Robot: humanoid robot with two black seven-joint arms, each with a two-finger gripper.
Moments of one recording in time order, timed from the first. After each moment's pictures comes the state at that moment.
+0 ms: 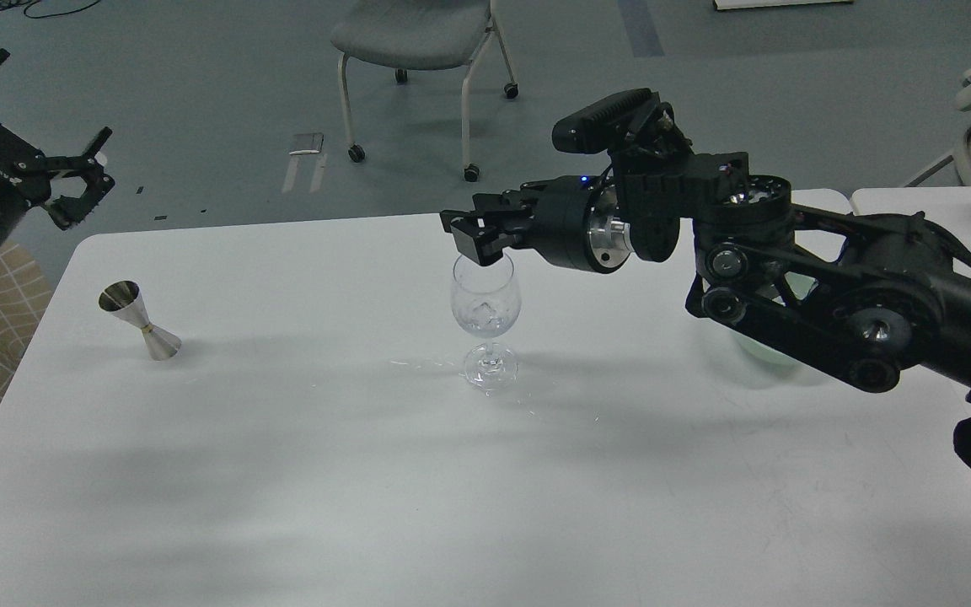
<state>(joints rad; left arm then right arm) -0.35 0.62 -1.57 -1.26 0.12 -0.22 0.26 1.04 -0.28 0.60 1.42 -1.66 0.42 -0.18</state>
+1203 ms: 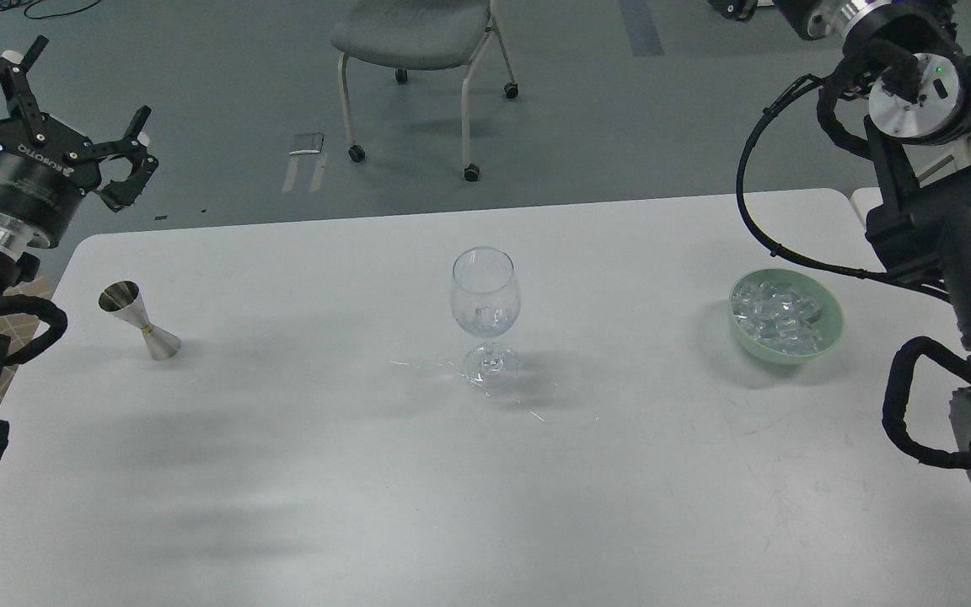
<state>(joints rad) -0.45 0.50 -1.49 -1.08 0.19 -0.40 0.07 0.96 -0.11 1.50 0.83 -0.53 0.26 -0.17</state>
